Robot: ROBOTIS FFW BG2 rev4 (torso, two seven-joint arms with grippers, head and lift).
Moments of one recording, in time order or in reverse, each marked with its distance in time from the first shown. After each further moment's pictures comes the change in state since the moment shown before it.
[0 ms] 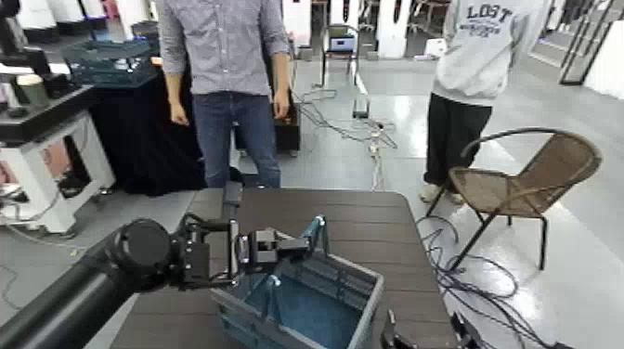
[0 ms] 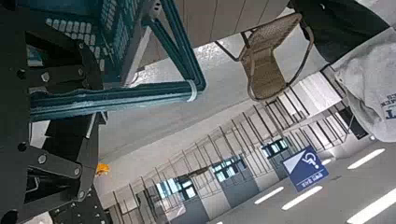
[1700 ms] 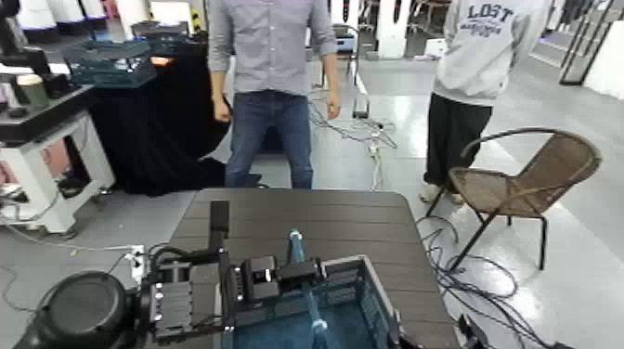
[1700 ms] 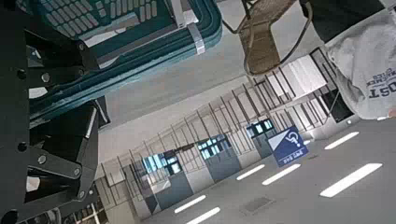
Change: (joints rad) left arm 0.390 -0.012 0.309 -0.509 0.196 0.126 0.284; right arm 0.010 0.013 -0.014 -0.010 0.013 0.010 -0.023
